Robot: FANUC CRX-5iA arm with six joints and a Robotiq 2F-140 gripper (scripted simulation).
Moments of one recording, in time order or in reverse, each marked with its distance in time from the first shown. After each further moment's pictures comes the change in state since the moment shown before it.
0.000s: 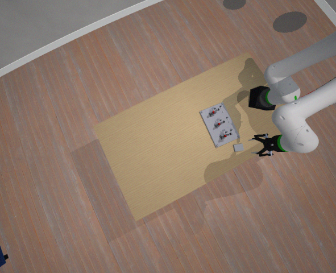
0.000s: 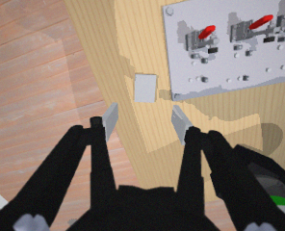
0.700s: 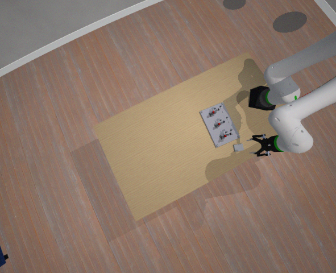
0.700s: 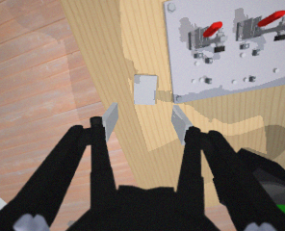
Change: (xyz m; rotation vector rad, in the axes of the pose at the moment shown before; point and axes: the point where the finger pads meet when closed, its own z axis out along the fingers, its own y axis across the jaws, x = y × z) arm 0.000 0.000 0.022 0.000 0.000 0.000
